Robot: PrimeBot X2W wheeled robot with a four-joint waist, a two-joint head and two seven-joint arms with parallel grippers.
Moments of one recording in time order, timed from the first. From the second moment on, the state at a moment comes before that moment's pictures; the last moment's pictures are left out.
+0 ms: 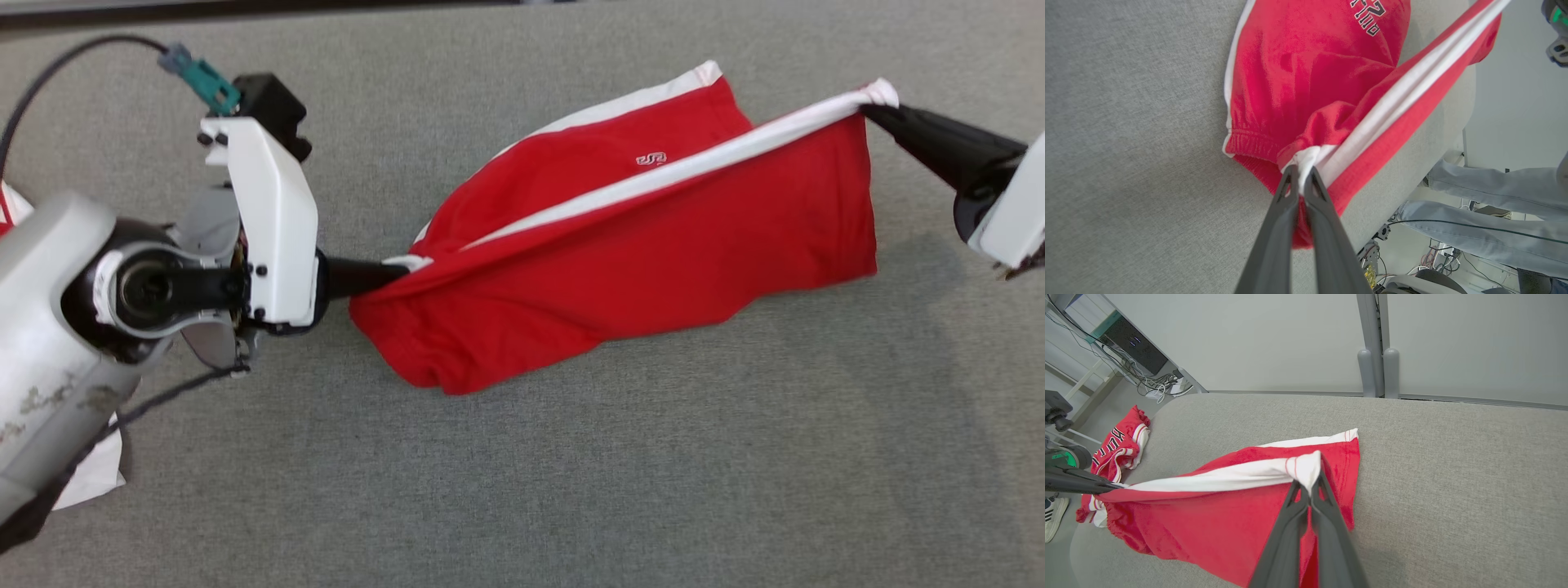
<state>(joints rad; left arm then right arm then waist) -0.97 0.65 -0.89 0.10 -1.55 0.12 0.94 -0.75 -0.58 0.35 0.17 1.07 0.13 0.57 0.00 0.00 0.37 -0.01</state>
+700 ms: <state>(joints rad) -1.22 0.52 -0.91 0.29 -1.47 0.11 1.02 -1.10 -0.47 0.53 0.53 1.01 0.13 0.53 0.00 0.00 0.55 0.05</state>
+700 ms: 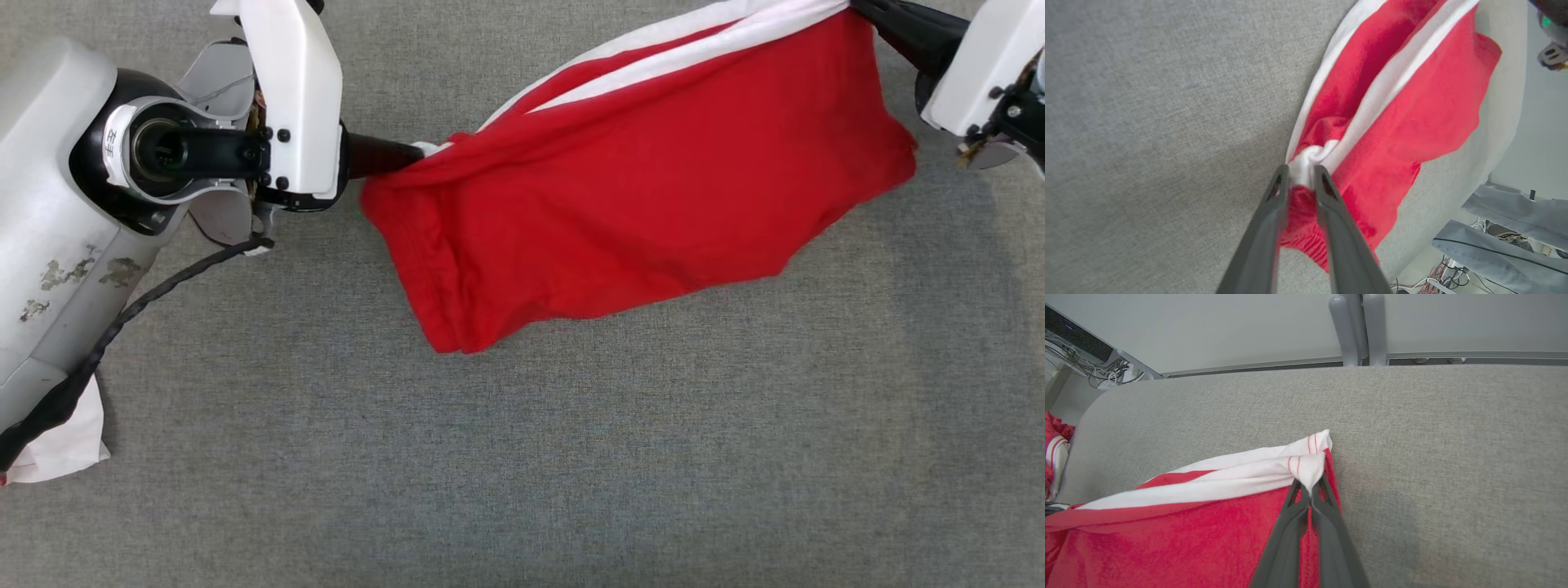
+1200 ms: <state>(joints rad) -1.09 0.54 -0.85 0.37 -1.34 -0.02 0.61 -0.96 -0.47 0.63 0.56 1.09 0.13 0.03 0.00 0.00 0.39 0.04</state>
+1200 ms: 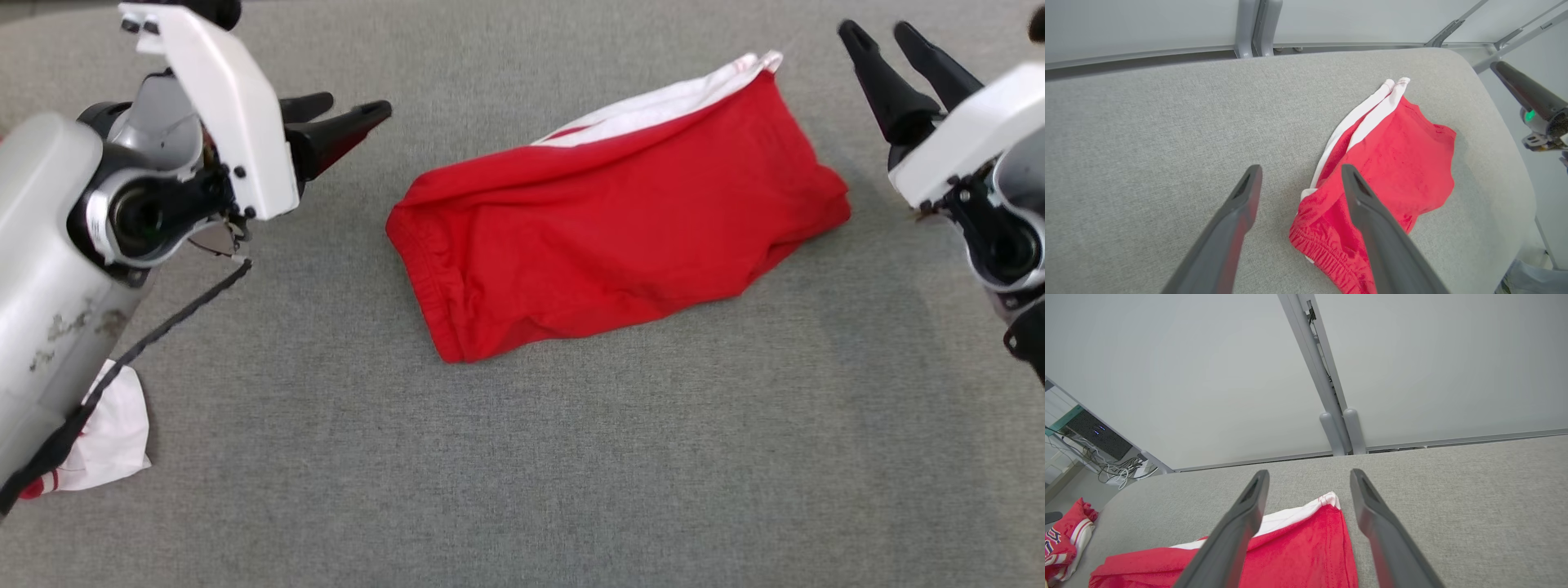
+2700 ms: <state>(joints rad) -0.21 0.29 -0.53 0.03 -0.71 0.14 -0.26 -0.94 -0.39 0.66 1.09 1.37 0.13 0.25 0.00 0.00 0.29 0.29</state>
